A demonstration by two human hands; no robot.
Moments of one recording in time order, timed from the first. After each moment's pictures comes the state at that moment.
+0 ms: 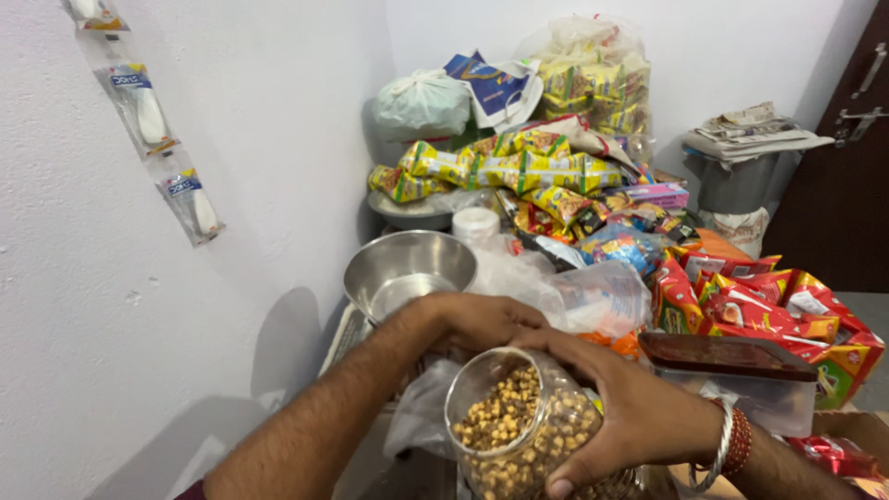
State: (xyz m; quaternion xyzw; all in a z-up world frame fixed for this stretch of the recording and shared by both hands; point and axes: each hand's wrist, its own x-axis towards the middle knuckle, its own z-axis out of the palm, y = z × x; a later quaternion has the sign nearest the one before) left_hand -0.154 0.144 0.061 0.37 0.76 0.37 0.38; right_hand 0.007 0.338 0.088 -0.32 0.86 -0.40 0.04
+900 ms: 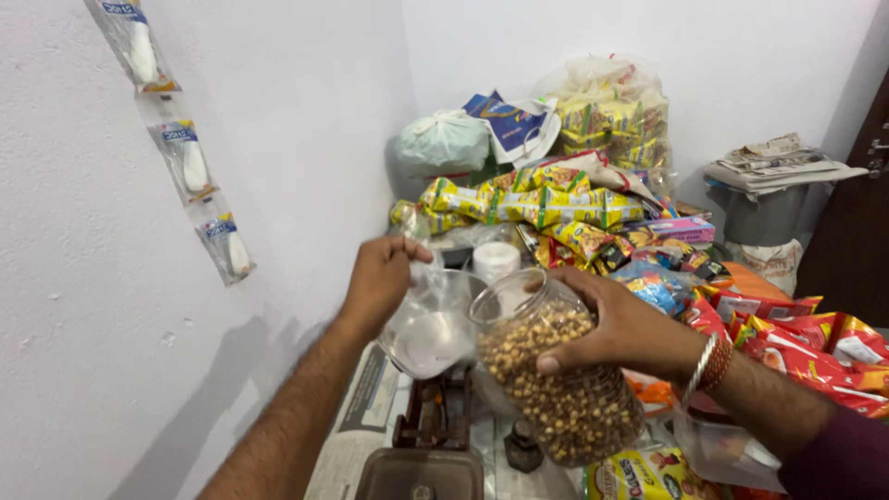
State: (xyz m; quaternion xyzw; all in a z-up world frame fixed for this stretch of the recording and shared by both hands) left_hand -0.195 0.025 0.125 0.19 0.75 0.60 -0.20; right_hand -0.083 0.325 0.139 -0.24 0.84 -0.49 0.00
